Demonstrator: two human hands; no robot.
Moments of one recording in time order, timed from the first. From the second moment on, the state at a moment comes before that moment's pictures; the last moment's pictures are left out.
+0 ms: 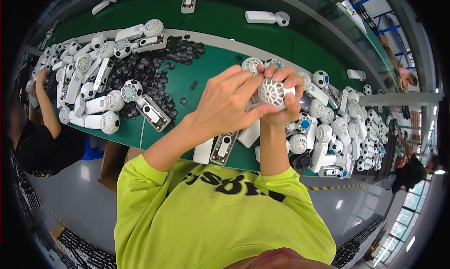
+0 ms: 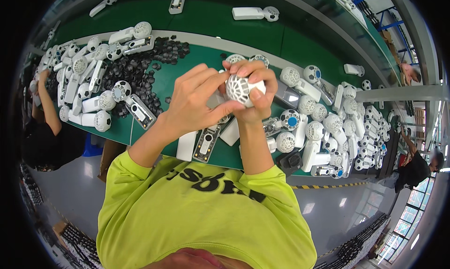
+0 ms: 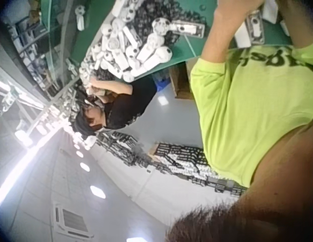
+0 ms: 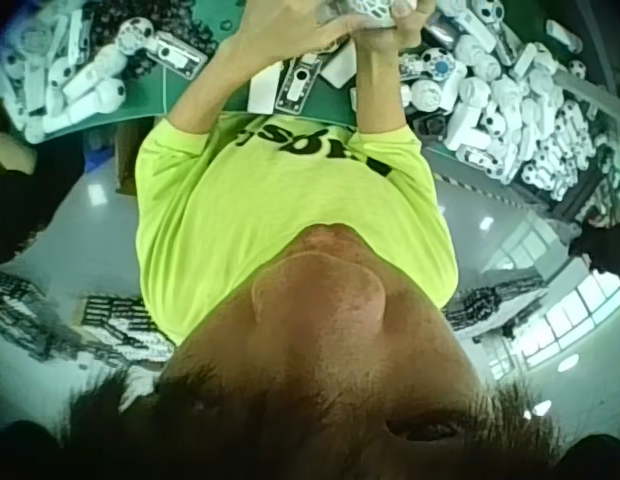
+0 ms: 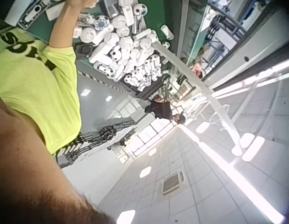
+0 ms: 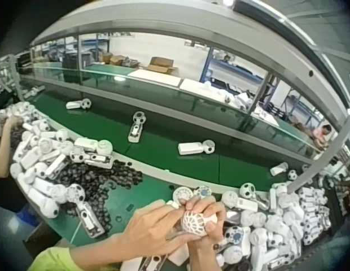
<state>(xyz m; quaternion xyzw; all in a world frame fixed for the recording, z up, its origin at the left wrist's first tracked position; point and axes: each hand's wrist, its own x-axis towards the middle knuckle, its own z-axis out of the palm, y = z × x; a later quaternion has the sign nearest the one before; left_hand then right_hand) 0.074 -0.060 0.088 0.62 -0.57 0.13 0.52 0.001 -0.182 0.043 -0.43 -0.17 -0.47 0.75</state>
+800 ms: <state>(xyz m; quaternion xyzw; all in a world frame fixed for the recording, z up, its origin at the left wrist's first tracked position) 0.191 -0.038 0.001 0.87 -0.44 0.12 0.21 0.115 -0.364 0.045 -0.99 0.10 -0.06 0.06</state>
